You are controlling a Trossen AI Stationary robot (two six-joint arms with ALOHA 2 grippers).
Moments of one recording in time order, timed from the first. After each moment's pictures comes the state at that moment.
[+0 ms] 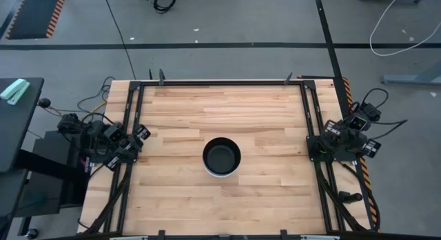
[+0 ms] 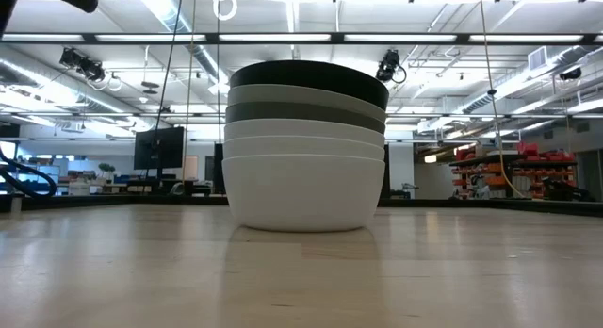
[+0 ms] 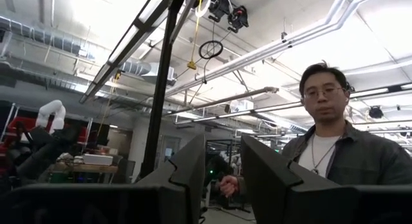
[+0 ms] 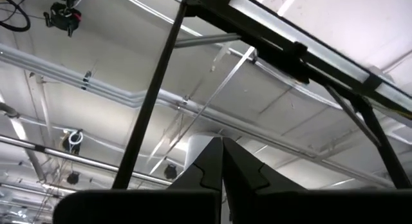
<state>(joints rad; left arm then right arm) -0.37 0.01 0.01 0.66 0.13 -0.25 0.55 0.00 0.01 1.11 -0.38 0.43</state>
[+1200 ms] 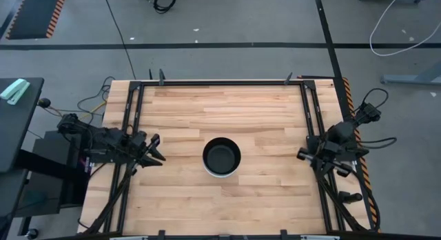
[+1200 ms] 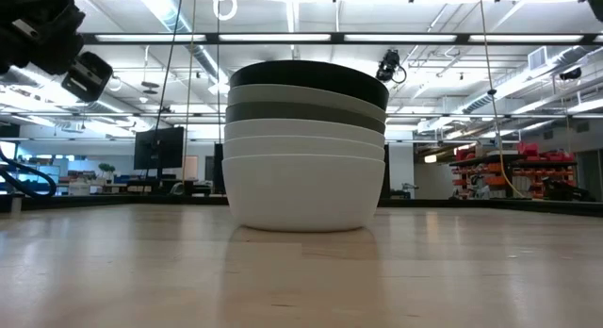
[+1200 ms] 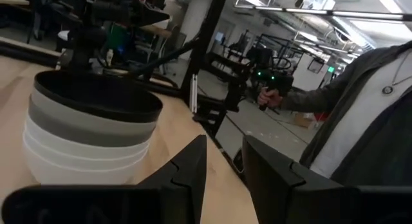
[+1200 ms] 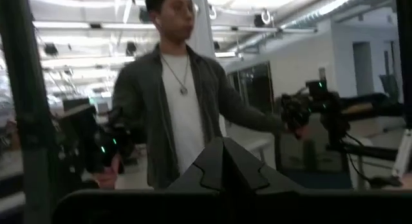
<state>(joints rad) -0.37 0.01 0.01 0.08 0.02 -0.40 0.55 0.00 0.01 0.30 -0.50 0.29</state>
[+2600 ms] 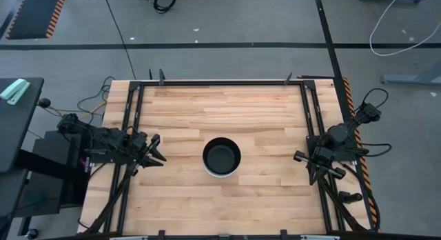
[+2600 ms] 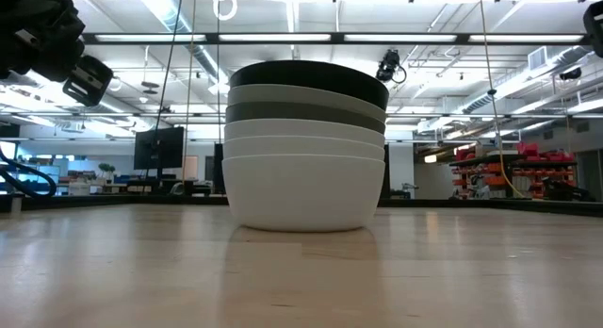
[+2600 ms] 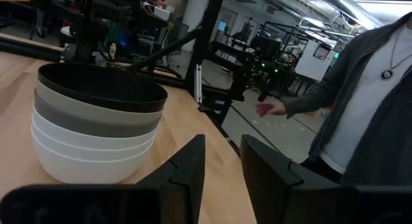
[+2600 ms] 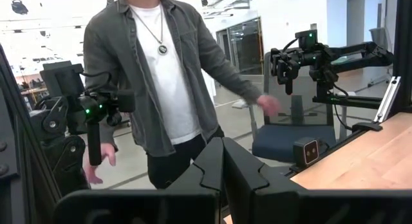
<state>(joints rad) -0.37 0.01 0.01 0.03 0.02 -0.35 0.55 0.00 0.01 0.08 -0.50 0.21</state>
